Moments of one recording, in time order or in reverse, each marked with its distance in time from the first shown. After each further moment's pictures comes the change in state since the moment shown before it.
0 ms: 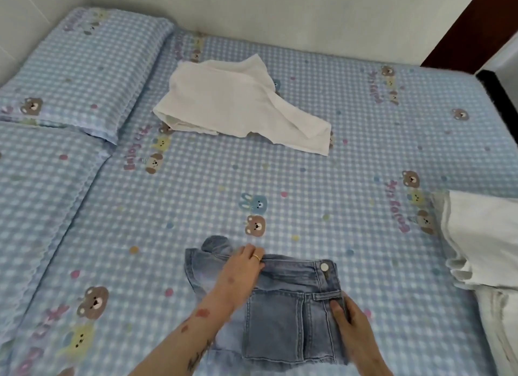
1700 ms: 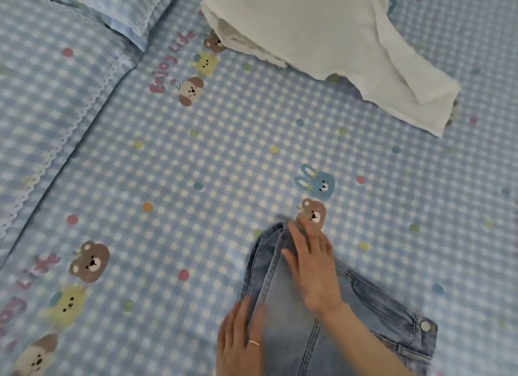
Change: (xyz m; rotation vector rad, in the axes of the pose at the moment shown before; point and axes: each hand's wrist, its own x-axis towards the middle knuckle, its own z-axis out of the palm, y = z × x) left_hand -0.063 -0.025 0.172 -0.297 0.521 -0.636; right_hand 0.155 -0.057 0.194 -0.769 -0.057 -0.894
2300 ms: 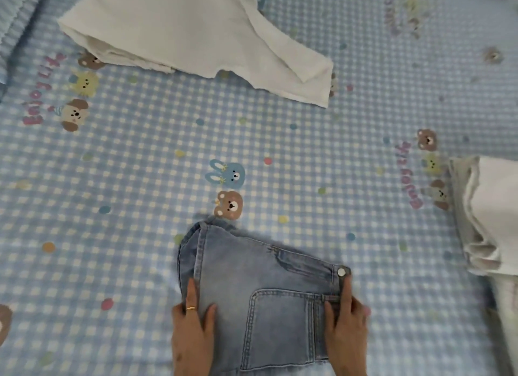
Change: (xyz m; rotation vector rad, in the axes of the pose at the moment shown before) left_hand 0.028 0.032 -0.003 -0.155 -0.388 -0.298; right_hand -0.201 0.089 -0.034 0.209 0.075 0.999
